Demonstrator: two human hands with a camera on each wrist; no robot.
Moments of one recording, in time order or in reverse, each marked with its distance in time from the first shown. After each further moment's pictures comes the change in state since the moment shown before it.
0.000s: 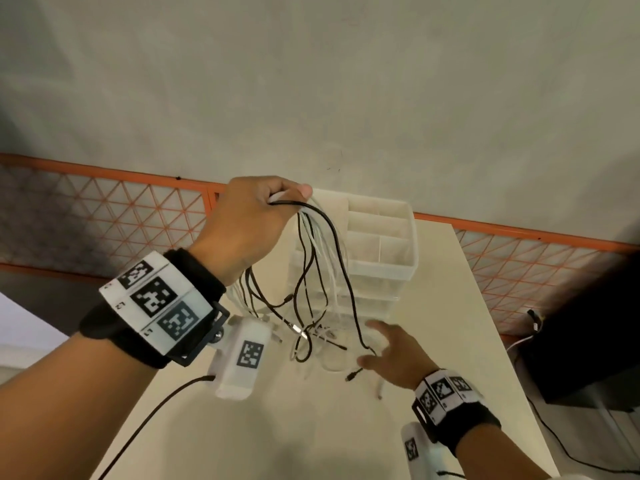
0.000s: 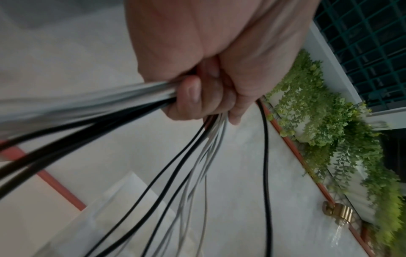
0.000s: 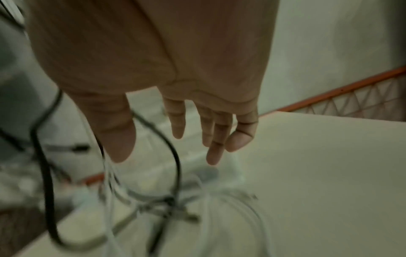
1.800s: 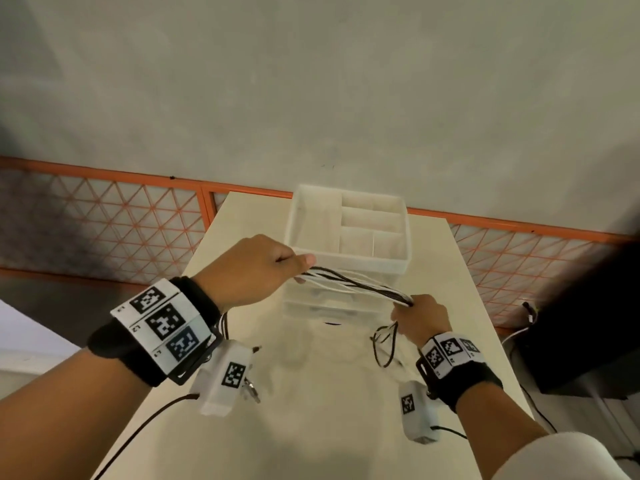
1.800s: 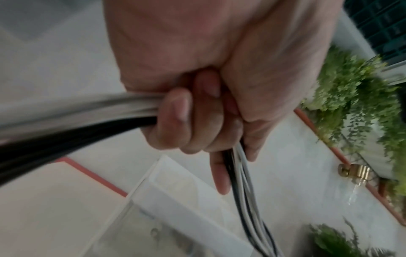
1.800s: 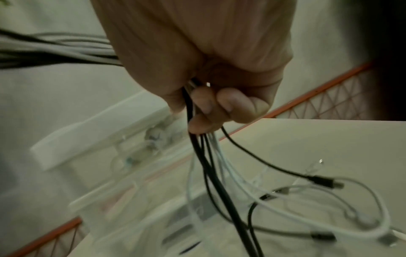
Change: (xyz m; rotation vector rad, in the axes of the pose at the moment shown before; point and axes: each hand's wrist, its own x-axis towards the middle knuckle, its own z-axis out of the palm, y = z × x) left_hand -0.014 -0.046 0.004 0.531 -0.428 -0.050; right_hand 0.021 0.006 -0.040 0.141 0.328 0.324
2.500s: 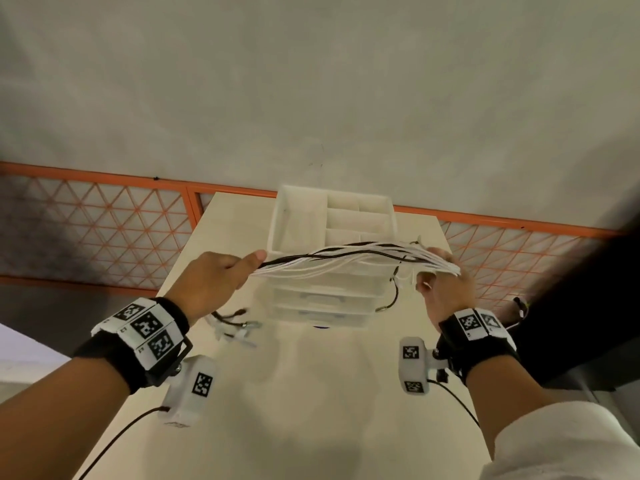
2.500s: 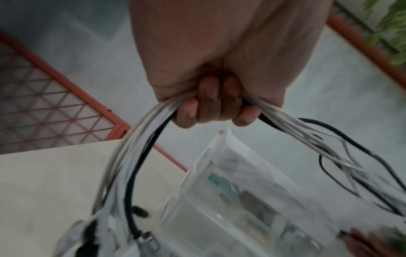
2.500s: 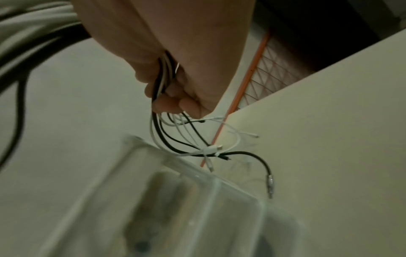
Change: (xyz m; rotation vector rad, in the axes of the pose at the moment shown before) left_hand 0.029 -0.063 0.022 -0.206 0.215 -0.225; right_hand 0.035 0.003 -0.046 1.286 0.140 -0.083
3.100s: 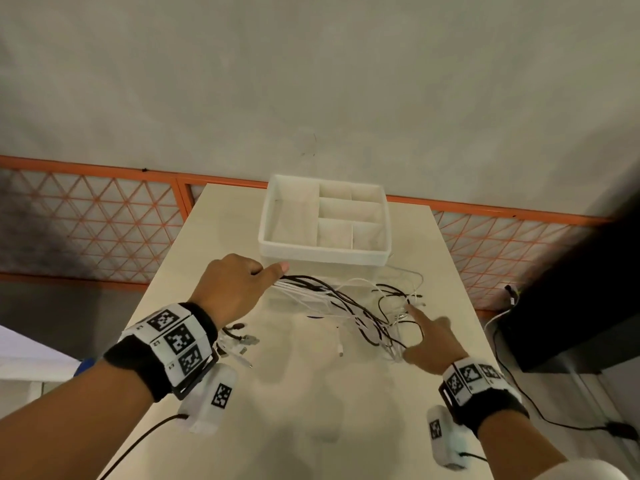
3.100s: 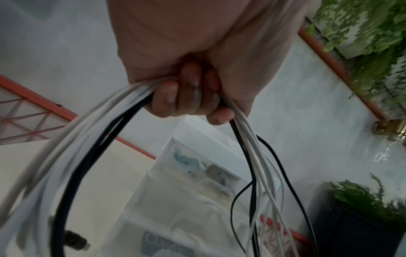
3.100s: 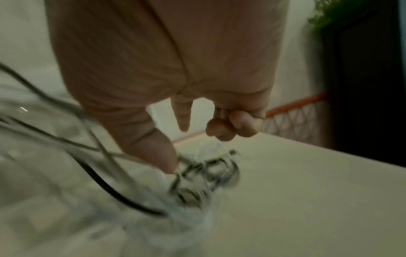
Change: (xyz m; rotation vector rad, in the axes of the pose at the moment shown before) left_hand -0.013 0.017 0.035 0.230 -0.014 0.089; right_hand -0.034 0.051 -0.067 -1.457 -0.388 0.193
